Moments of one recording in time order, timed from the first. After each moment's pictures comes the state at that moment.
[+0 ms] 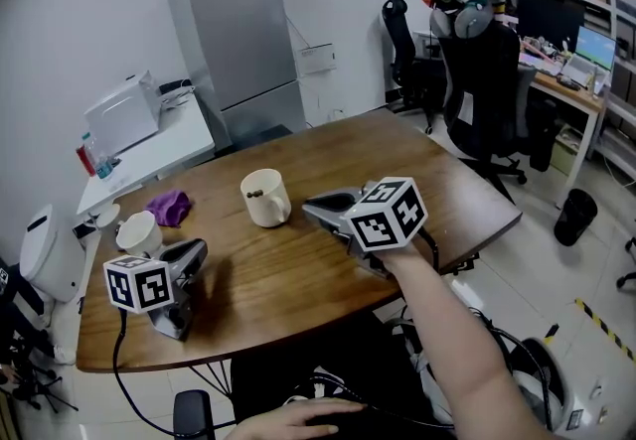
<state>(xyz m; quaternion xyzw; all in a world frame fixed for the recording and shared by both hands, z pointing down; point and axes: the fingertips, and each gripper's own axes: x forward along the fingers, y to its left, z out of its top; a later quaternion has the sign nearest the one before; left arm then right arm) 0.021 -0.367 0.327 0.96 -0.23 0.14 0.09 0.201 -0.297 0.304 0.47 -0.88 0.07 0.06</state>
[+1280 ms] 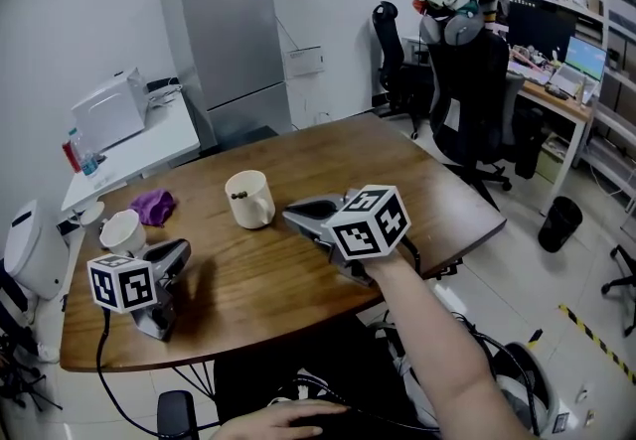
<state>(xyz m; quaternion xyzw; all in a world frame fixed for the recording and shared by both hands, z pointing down) 0.022 -0.367 0.326 0.96 -0.23 0.14 0.09 0.190 -0.293 0.302 0.46 -0.88 0.07 0.07</state>
